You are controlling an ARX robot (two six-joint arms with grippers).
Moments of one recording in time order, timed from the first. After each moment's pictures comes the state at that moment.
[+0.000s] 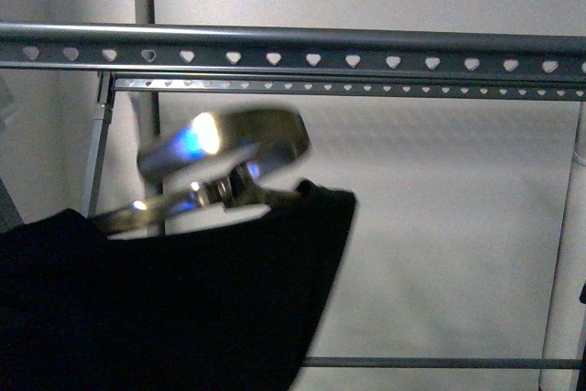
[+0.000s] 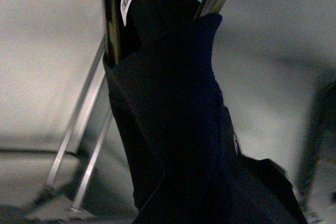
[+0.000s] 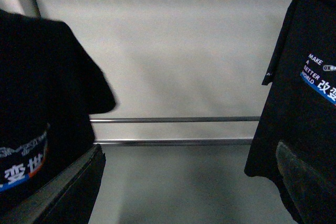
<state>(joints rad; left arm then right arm) 0.03 1.32 1.06 -0.59 0.66 1.29 0.00 0.00 0.01 0.00 0.00 -0.01</state>
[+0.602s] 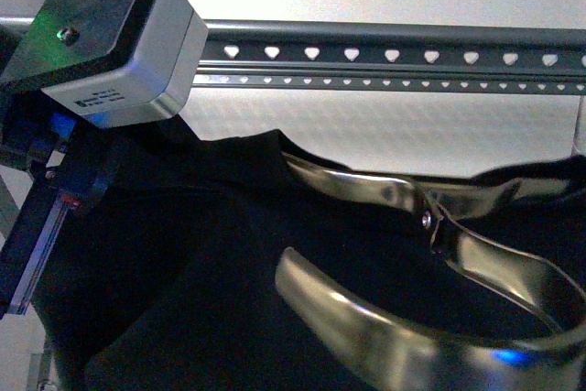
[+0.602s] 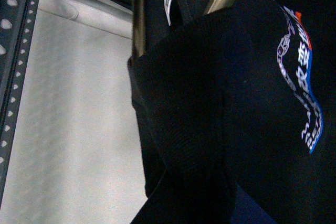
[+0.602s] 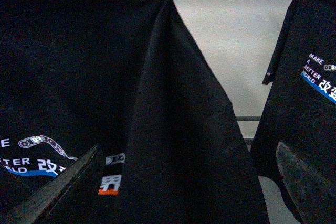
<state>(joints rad) -0.15 1.43 1.14 -0.22 0.77 1.59 0.00 0.00 0.01 0.00 0.00 -0.01</state>
